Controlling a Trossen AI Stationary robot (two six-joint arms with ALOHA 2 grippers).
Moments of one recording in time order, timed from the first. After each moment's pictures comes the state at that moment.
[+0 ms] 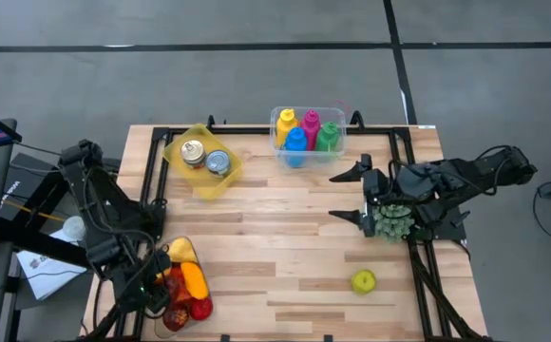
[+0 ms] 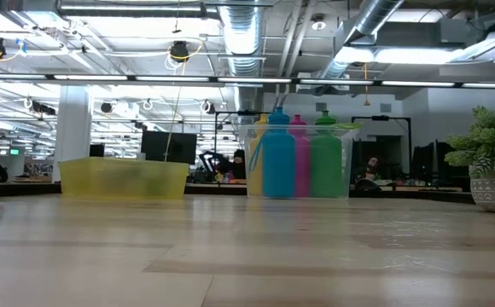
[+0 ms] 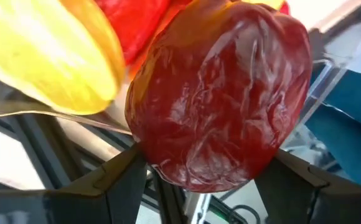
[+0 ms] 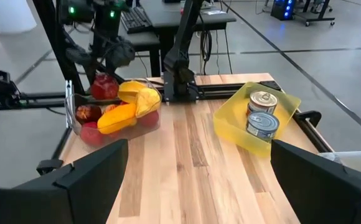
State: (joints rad) left arm -1.08 1.23 1.02 -0.98 0.03 -1.97; right arm 0.34 1.04 1.19 -0.49 0.40 0.15
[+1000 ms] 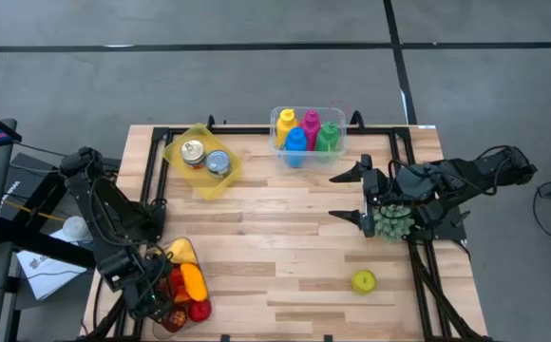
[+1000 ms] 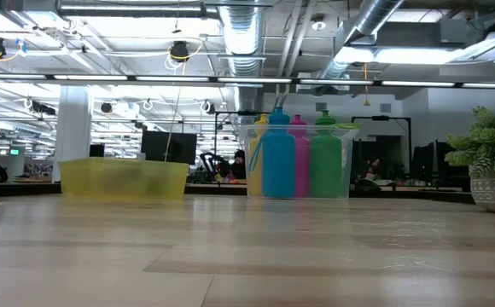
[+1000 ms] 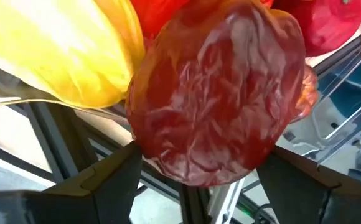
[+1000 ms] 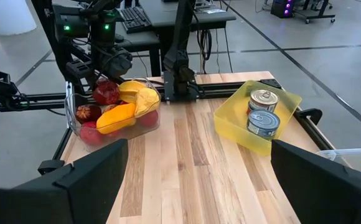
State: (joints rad) left arm -1.06 1.33 1.02 -1.00 0.17 -1.93; right arm 0.34 1.04 1.19 -0.49 0.40 0.16
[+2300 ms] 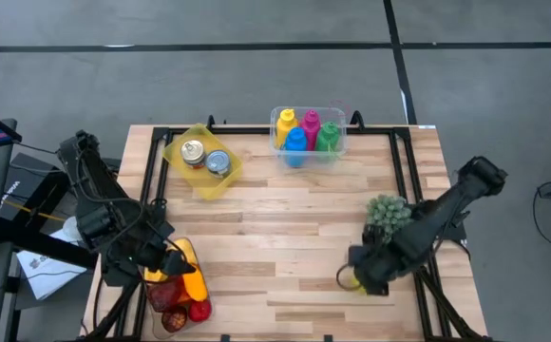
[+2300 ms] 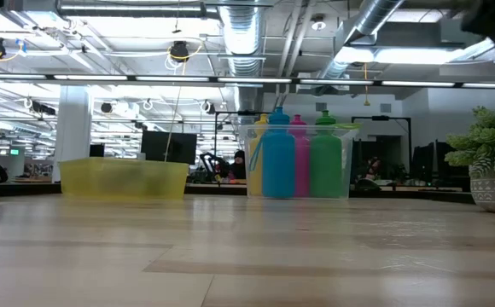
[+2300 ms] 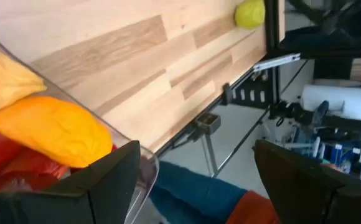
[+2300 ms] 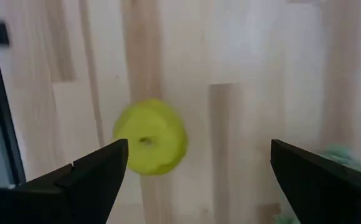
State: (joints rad) left arm -1.01 1.03 1.02 -0.84 -0.57 -2.04; right arm 0.70 1.47 1.19 -1.16 0.13 0.74
